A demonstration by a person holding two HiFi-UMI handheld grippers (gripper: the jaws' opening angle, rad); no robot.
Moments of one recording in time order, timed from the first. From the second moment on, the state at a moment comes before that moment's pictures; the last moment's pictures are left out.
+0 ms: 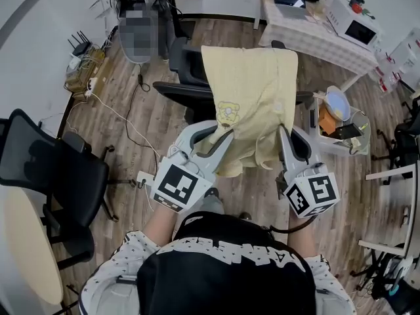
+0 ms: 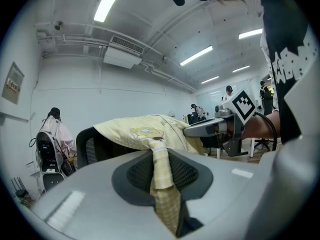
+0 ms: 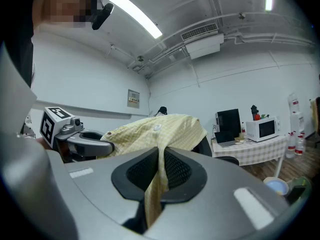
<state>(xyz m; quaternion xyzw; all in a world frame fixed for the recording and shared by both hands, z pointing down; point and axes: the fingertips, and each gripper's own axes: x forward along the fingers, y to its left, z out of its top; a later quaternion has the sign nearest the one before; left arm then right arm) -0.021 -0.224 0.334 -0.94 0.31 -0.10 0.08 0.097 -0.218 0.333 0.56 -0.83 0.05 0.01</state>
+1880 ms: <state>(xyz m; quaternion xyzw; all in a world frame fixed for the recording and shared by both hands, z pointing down) -0.003 -0.183 0.335 -0.94 0.32 -0.11 0.08 0.114 -0.185 0.334 0.54 -0.84 0.06 0.00</state>
